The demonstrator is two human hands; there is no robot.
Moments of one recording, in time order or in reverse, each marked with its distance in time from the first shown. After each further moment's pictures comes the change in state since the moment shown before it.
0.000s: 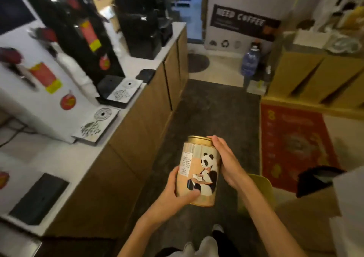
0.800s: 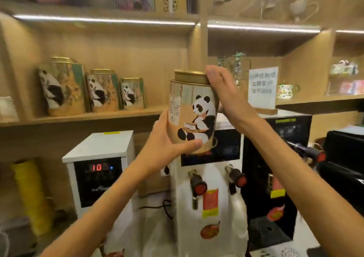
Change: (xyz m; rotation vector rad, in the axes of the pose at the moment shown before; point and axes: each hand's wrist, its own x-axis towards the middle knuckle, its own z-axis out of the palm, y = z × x) left_hand -0.127 0.382 -0.392 0.528 1.468 0.729; right_hand 0.205 -0.445 0.538 -0.115 -1.102 -1.036
